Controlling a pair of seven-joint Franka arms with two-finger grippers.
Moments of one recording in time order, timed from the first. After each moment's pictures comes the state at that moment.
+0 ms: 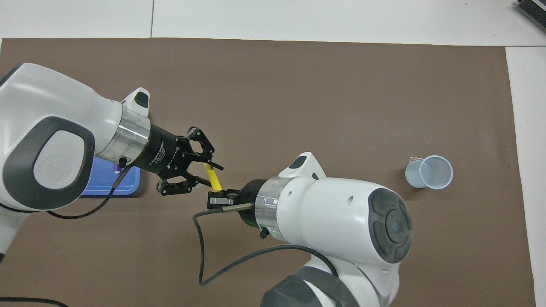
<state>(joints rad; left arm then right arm) -0.08 0.04 -0.23 -1.82 -0.70 1.70 -1.10 0.40 -0.02 0.31 -1.91 0.59 2.35 0.44</state>
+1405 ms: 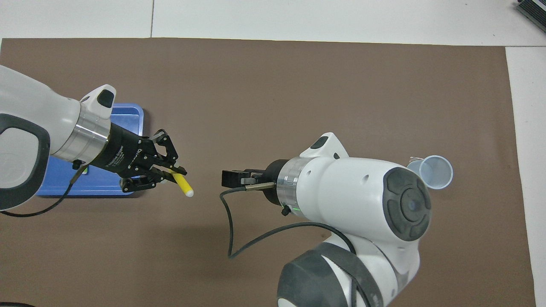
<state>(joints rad) 0.02 0.00 -0.20 -1.83 -0.58 1.60 -0.82 0.33 0.00 0.29 -1.90 0.40 2.29 0.44</state>
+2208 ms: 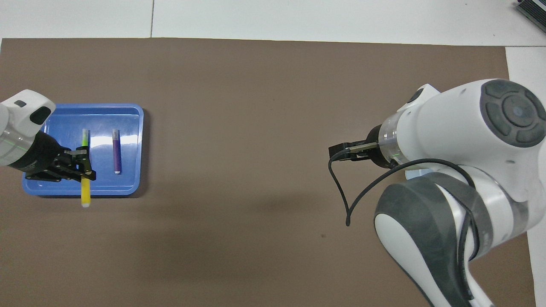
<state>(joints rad) 0.21 0.00 -0.19 -1.84 -0.13 1.58 -0.14 0.05 0.00 0.28 -1.79 0.11 1.84 0.22</state>
